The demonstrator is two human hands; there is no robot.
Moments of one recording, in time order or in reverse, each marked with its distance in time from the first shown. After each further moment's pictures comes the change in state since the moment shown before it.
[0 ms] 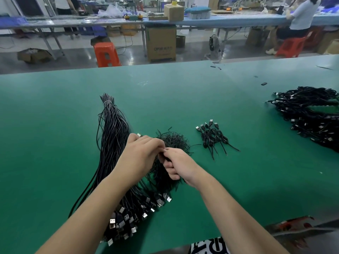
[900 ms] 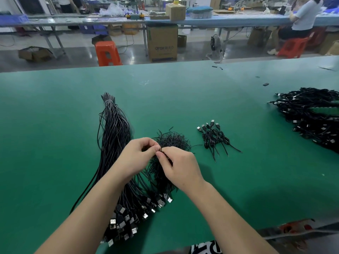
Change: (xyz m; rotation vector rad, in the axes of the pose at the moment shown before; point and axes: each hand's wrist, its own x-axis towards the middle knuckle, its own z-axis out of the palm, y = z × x) left_hand 0.007 -0.004 -0.005 -0.627 -0.250 -0.773; right_hand -0.006 0.015 0.013 -0.917 0.552 -0.750
